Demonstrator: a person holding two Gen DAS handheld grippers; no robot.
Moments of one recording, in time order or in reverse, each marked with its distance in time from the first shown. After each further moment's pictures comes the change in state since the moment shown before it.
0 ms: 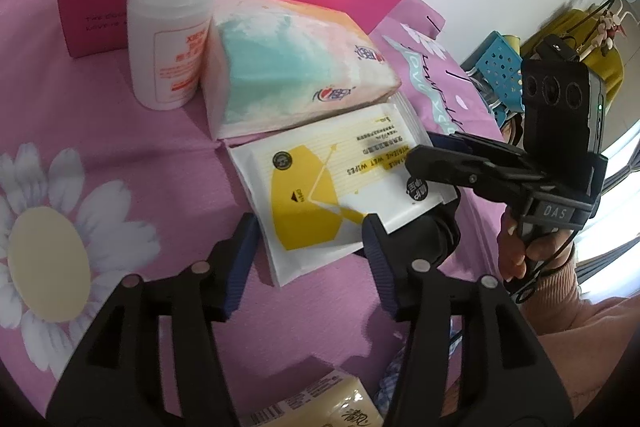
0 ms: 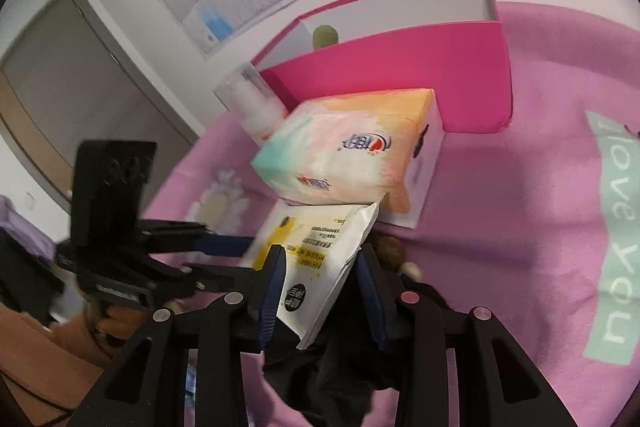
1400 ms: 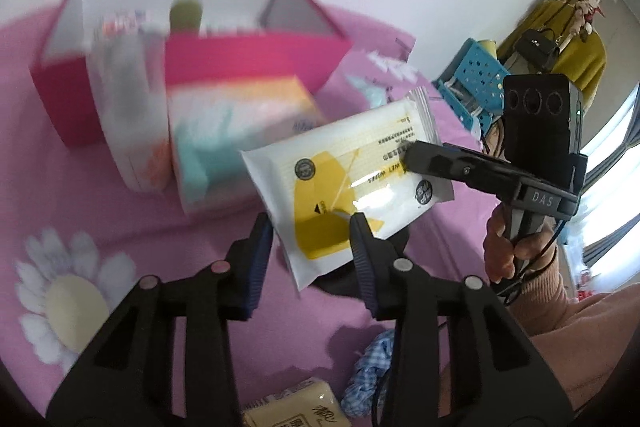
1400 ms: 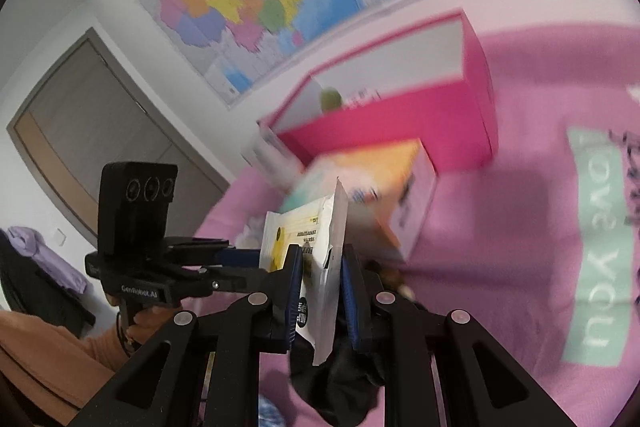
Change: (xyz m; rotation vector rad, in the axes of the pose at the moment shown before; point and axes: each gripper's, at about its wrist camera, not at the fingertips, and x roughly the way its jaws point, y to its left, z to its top) left arm -0.044 -0.046 0.039 0.112 -0.090 0.010; right arm -0.053 -0.010 0.005 0.053 -0.161 0.113
